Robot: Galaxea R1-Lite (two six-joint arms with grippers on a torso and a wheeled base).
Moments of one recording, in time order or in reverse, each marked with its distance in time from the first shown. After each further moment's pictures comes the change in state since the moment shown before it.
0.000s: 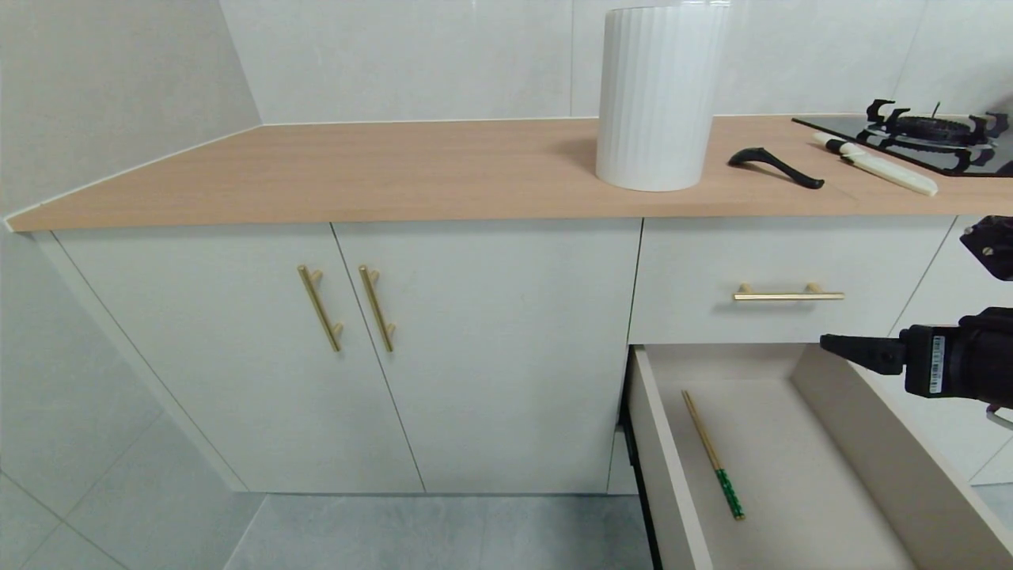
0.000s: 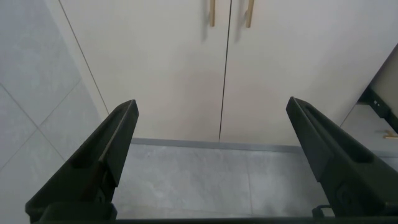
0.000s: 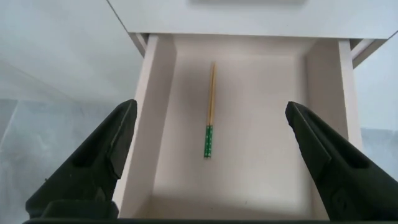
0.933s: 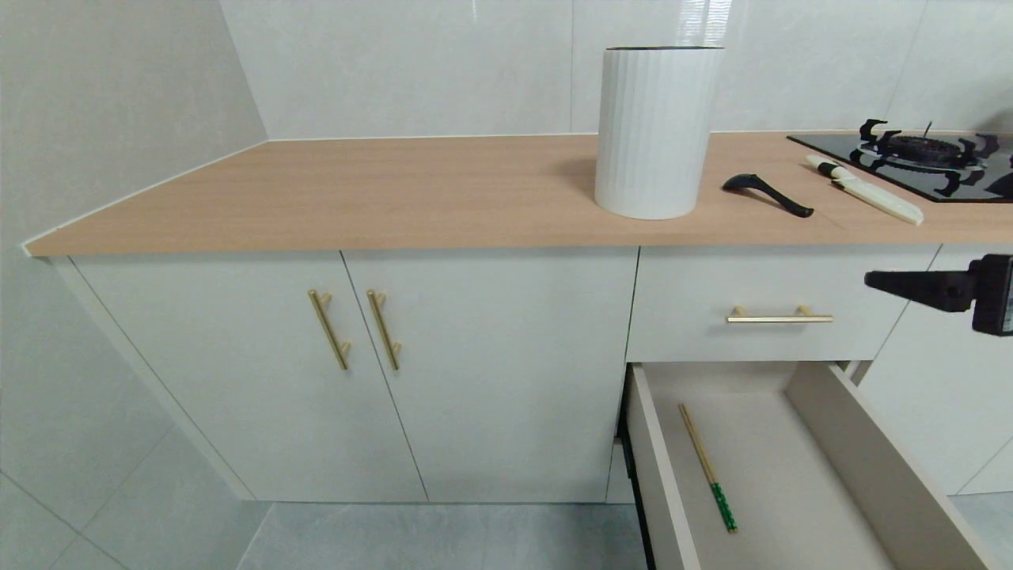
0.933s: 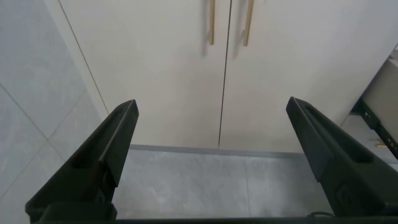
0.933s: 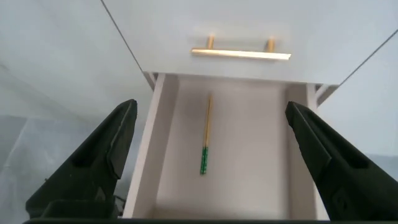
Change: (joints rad) left arm 0.000 0.000 0.000 0.000 0.000 0.000; right arm -0.060 -0.062 -0.222 0.168 0.070 -0.076
